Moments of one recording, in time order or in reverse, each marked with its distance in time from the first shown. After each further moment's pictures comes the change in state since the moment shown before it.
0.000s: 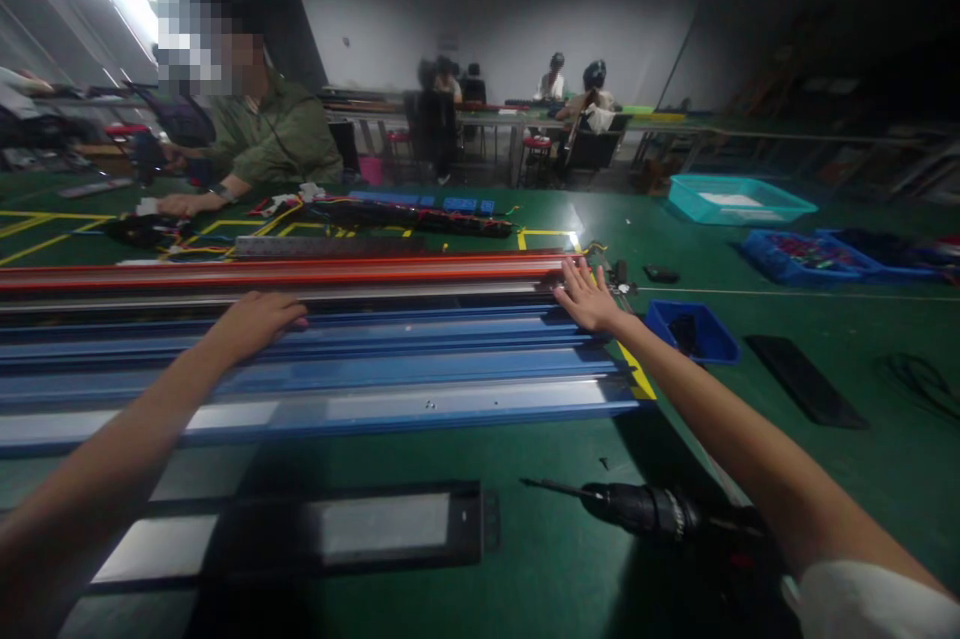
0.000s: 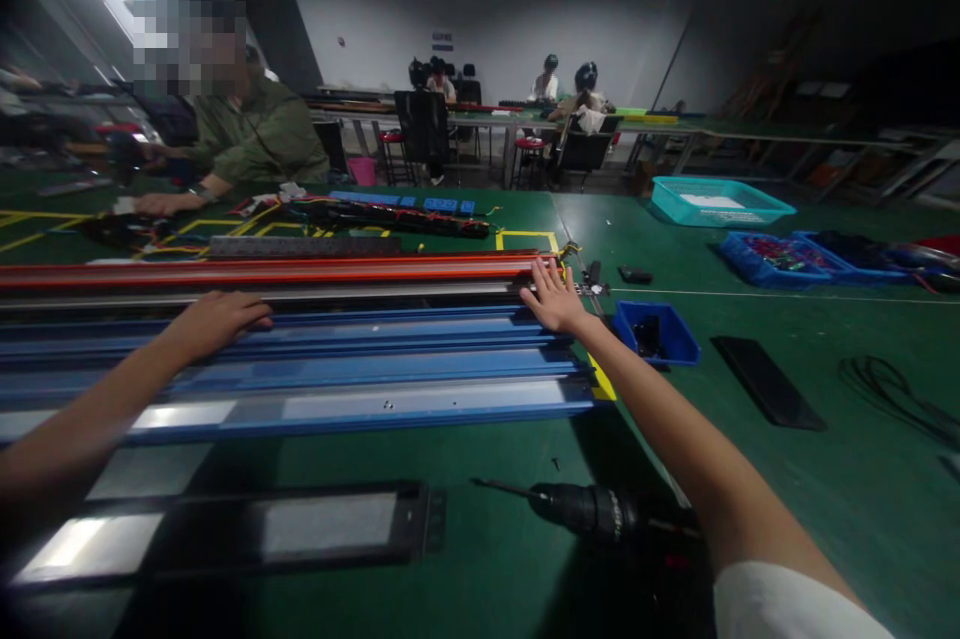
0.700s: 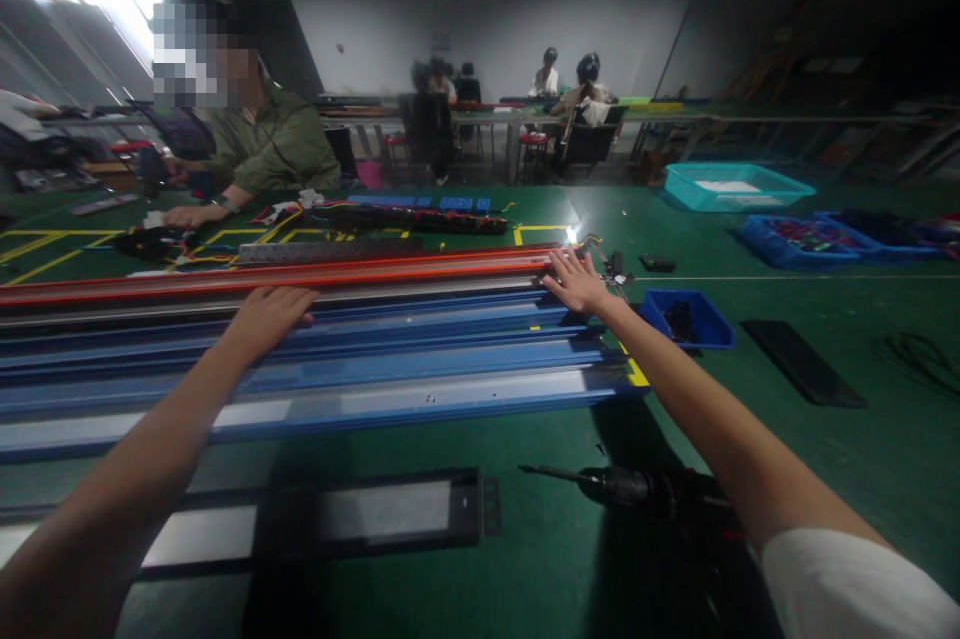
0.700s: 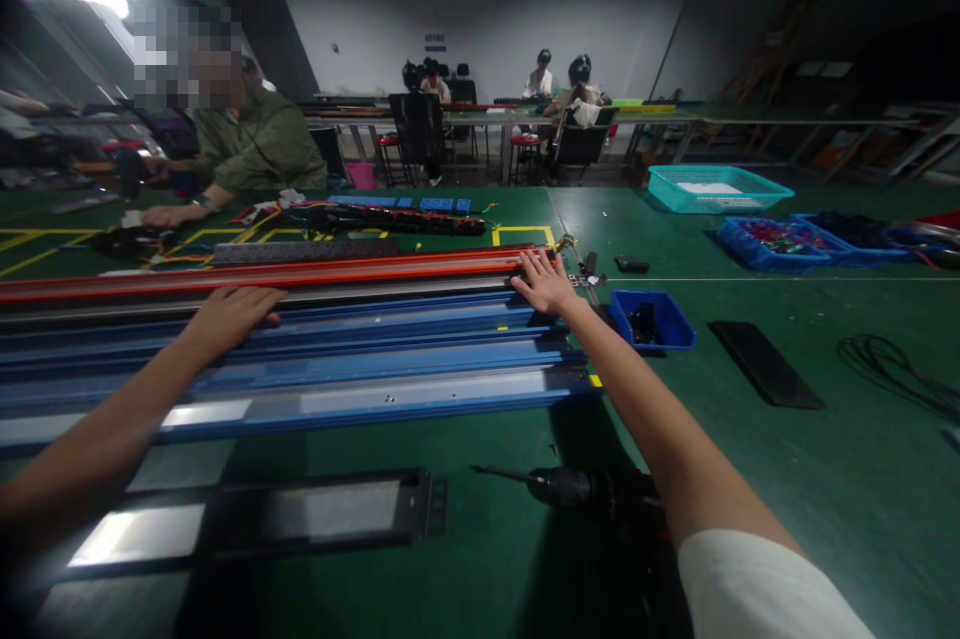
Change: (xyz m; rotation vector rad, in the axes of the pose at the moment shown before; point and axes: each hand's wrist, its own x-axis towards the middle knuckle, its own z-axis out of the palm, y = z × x) left_hand 0.011 0.010 -0.008 0.021 0.104 -0.072; right_hand 0.020 -0.002 -0.001 -0.012 0.004 -0.023
